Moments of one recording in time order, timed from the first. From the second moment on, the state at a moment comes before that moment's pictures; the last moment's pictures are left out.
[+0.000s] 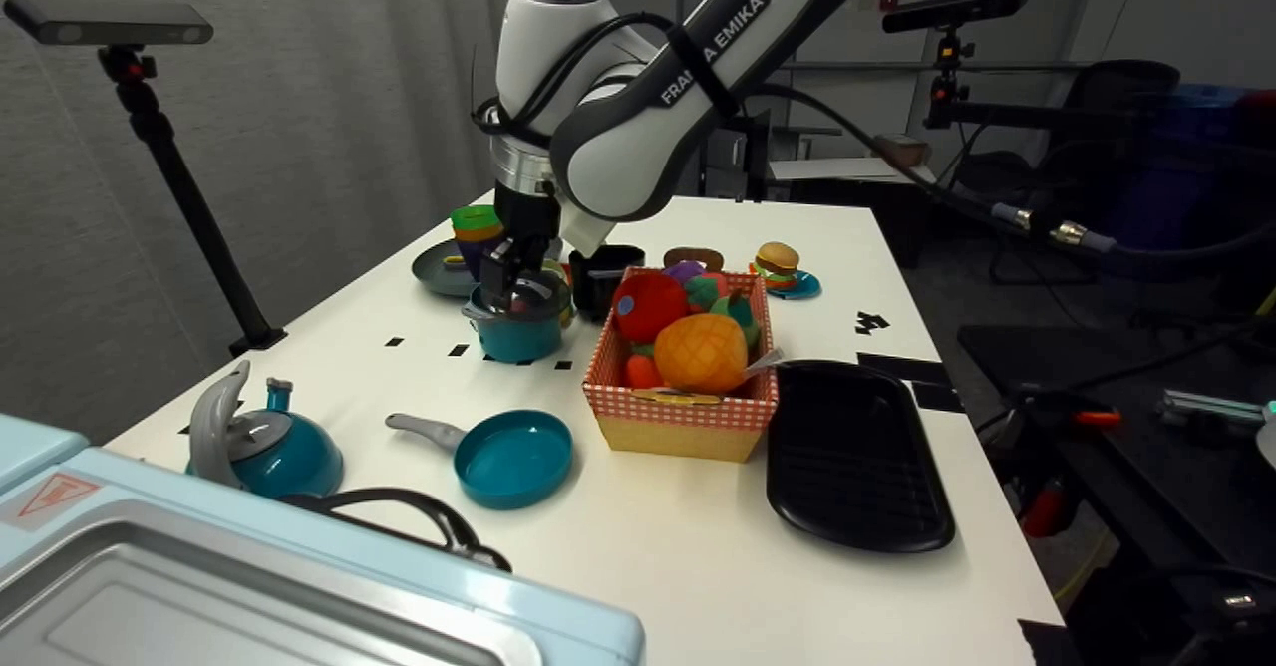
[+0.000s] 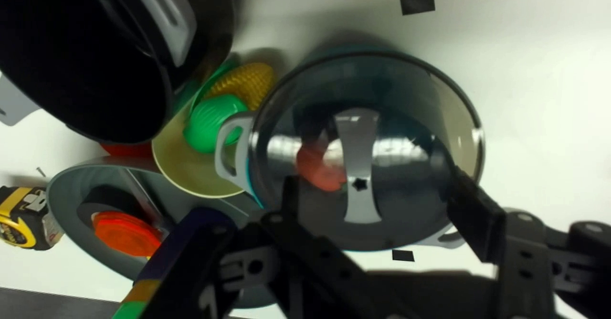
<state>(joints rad) -0.11 0.89 -0.20 -1.44 -0.14 2.69 0.17</state>
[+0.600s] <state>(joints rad) -0.11 0.90 -0.20 -1.41 -0.12 2.69 0.17</state>
